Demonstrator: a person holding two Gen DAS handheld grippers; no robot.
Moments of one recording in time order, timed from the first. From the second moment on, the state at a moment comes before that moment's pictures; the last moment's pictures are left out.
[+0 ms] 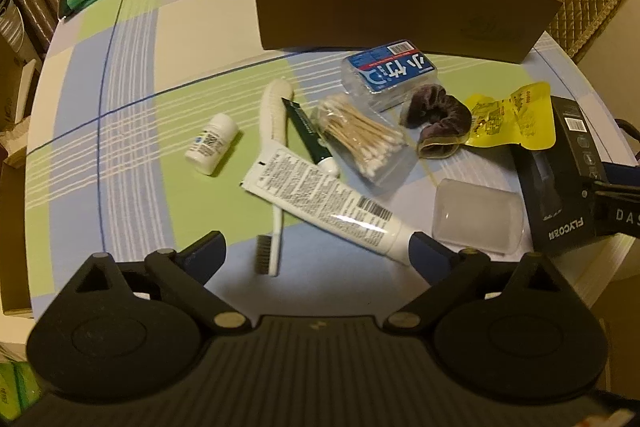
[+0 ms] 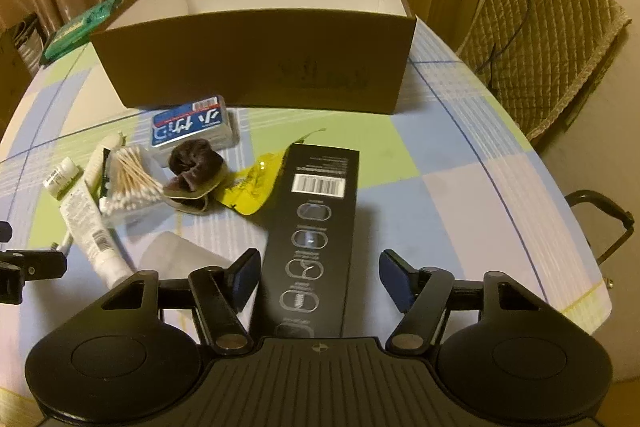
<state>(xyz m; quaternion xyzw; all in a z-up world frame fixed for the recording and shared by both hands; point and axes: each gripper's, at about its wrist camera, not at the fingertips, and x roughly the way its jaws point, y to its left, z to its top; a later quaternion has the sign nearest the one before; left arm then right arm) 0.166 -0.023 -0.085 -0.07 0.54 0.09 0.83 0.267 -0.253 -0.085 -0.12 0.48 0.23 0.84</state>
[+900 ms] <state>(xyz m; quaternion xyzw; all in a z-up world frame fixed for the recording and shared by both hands) 0.200 -0.034 -0.128 -0.19 0.54 0.21 0.79 0.345 -0.291 -0.092 -0.22 0.46 0.30 0.81</state>
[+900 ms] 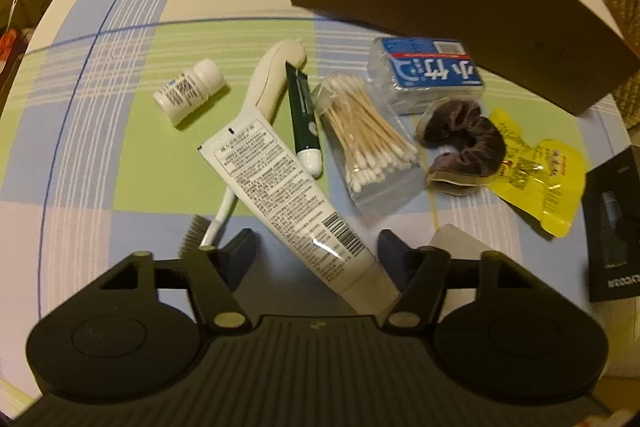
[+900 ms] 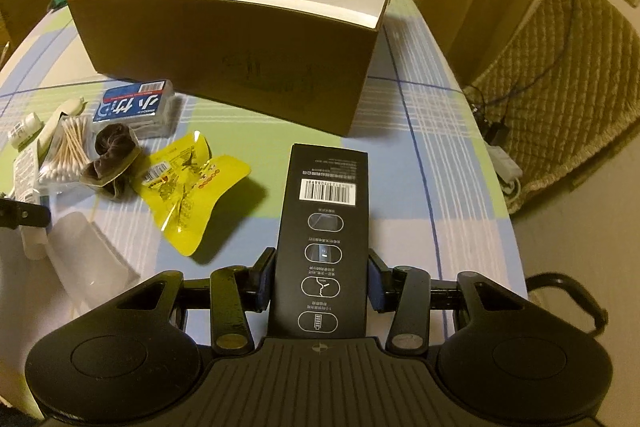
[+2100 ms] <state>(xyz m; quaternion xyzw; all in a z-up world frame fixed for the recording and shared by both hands) 0.184 -0.034 -0.114 -0.10 0.55 0.16 0.81 0.352 -0.308 -0.086 -0.18 0.47 0.31 0.81</state>
